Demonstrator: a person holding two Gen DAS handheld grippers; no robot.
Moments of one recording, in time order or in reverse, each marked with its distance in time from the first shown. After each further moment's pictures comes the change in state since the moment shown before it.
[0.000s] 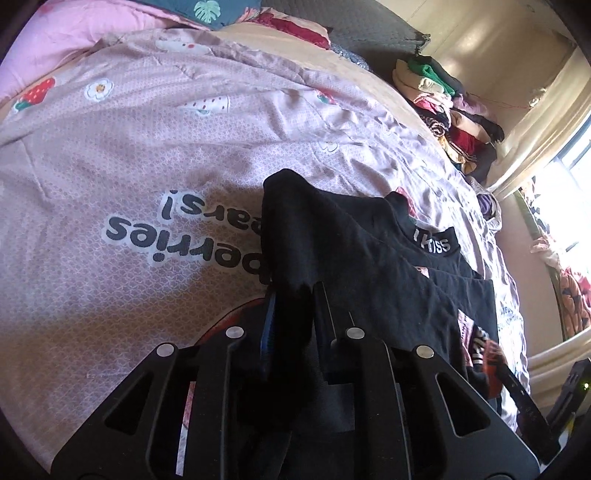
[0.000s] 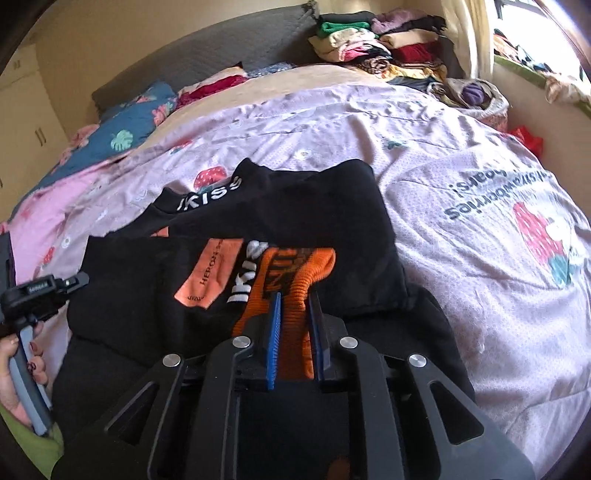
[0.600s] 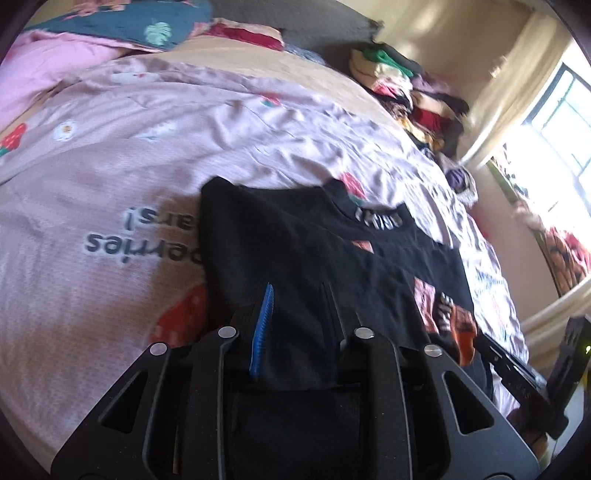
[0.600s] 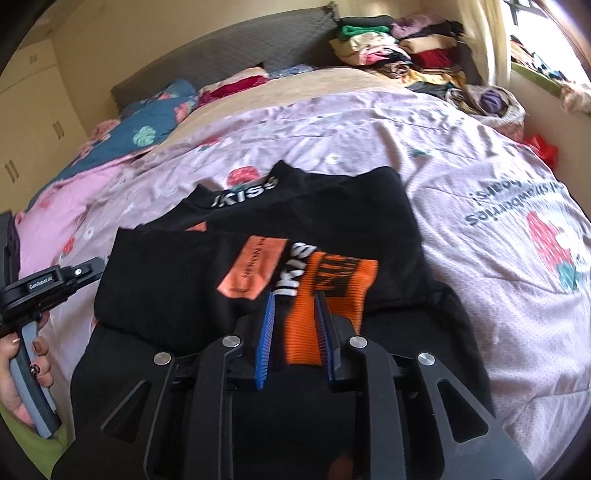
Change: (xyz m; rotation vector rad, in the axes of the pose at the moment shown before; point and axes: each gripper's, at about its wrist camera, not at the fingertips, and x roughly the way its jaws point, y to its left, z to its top) left arm -0.024 -0.044 -0.015 0.152 0.007 -0.070; right arm -0.013 0.035 -0.004 -0.091 0.008 0.065
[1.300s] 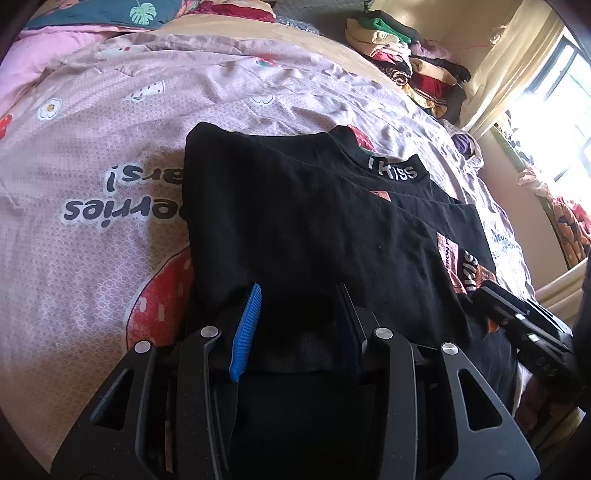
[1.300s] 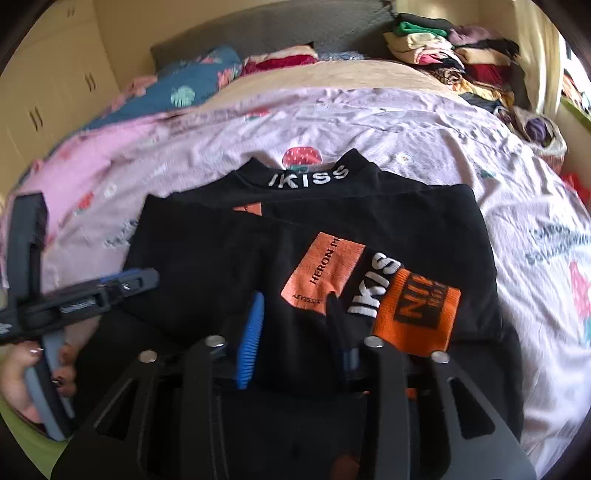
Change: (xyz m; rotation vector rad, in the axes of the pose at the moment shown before) left arm 0.028 0.007 -0.022 0.048 0.101 0.026; right arm 0.047 0.051 0.014 -0.185 0.131 0.025
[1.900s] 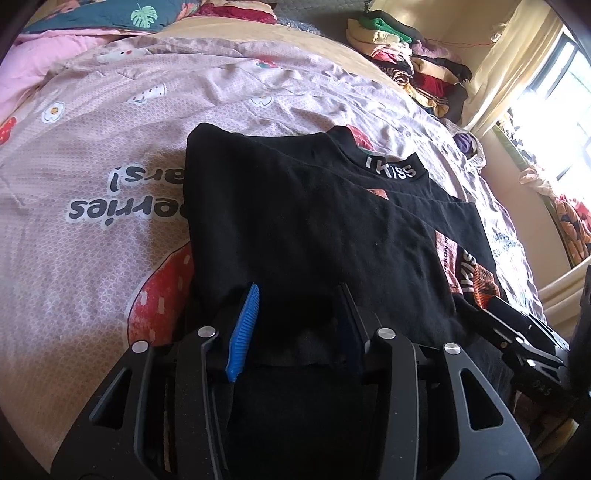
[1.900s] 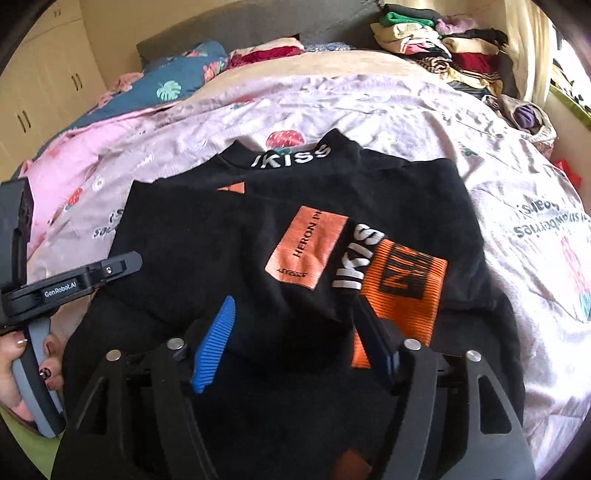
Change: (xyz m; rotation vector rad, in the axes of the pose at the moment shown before) left arm -0.003 -0.007 -0.002 0.001 -0.004 0.017; right arm -0.016 -0.015 -0.019 0.097 -0.040 -0.003
